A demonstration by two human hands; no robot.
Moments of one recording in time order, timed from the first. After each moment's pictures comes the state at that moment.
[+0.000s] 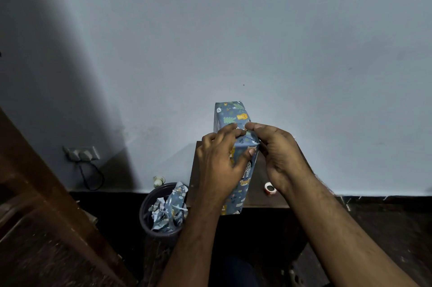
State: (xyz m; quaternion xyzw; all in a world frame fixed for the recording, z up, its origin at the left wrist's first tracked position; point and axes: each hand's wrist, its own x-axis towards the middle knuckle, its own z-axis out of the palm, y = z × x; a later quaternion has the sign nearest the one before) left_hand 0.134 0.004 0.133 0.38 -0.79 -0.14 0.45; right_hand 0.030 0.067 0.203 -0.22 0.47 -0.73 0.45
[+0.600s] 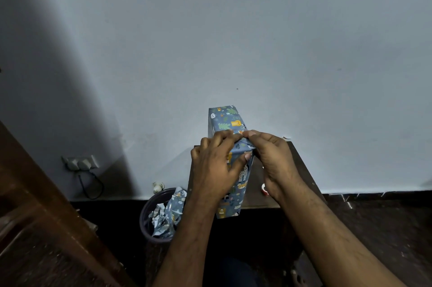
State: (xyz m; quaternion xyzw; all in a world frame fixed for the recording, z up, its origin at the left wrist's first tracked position) left_hand 0.141 0.006 0.142 0.38 -0.84 -0.08 0.38; right_hand 0.028 0.073 0.186 -0.23 0.47 -0.75 0.41
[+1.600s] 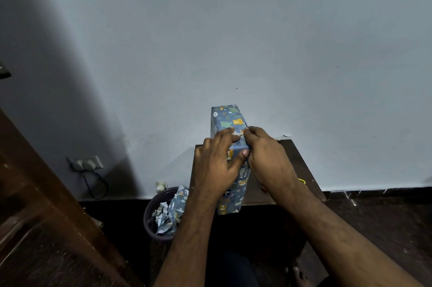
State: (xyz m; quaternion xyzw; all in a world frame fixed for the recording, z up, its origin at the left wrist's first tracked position) left_hand 0.138 0.011 0.138 0.36 -0.84 -0.11 0.39; right_hand 0.011 0.075 0.173 -0.61 0.74 -0.27 -0.03
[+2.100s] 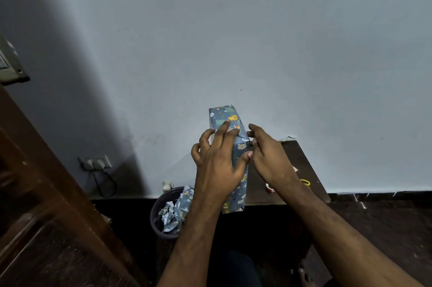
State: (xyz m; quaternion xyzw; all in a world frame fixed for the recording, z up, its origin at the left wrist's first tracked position) left_hand 0.143 0.030 0.152 0.40 -0.82 0.00 0.40; right_hand 0.008 0.077 0.165 -0.57 0.67 -0.47 0.09
